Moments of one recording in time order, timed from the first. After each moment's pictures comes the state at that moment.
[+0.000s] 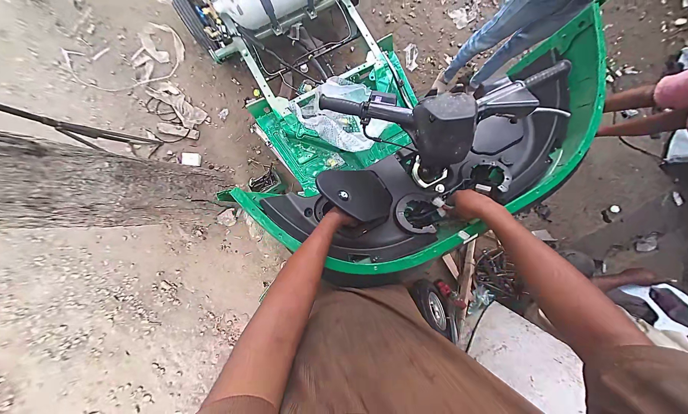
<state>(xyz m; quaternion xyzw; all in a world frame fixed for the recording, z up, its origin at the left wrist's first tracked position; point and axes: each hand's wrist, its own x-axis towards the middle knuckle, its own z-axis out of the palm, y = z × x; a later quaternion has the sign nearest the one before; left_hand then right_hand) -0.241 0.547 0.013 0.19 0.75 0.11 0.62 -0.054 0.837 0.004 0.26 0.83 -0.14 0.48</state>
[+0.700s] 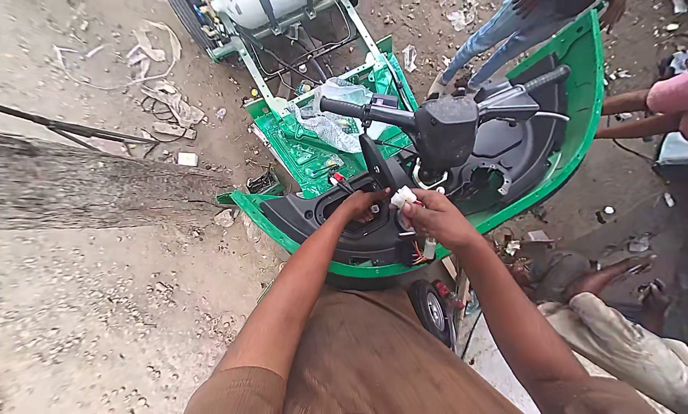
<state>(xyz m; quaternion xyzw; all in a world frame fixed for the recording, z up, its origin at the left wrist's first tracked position) -0.255 0.577 -0.050 0.03 0.69 0.28 0.67 -0.096 0.698 0.111 0.20 0.61 -0.76 0.11</state>
